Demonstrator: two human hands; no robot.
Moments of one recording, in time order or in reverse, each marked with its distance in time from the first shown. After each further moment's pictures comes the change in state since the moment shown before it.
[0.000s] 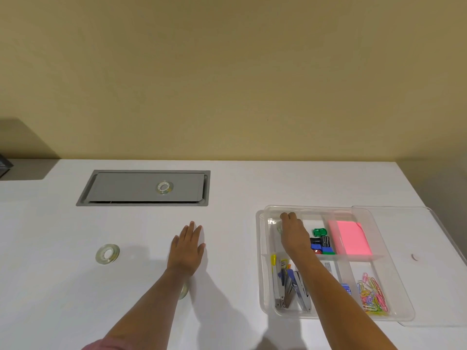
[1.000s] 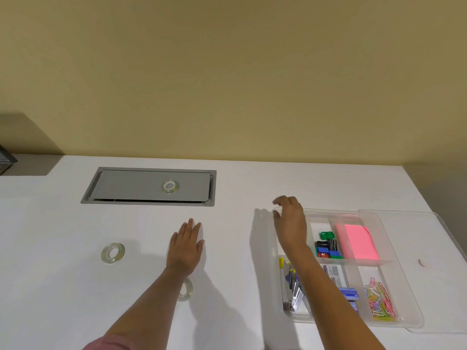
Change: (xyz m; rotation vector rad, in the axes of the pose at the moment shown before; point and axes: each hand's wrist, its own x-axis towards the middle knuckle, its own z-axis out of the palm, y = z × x) left_hand 0.006 -0.019 -0.004 -0.019 0.070 0.014; right_hand -0.015 -0.057 -0.047 0.414 0.390 -0.034
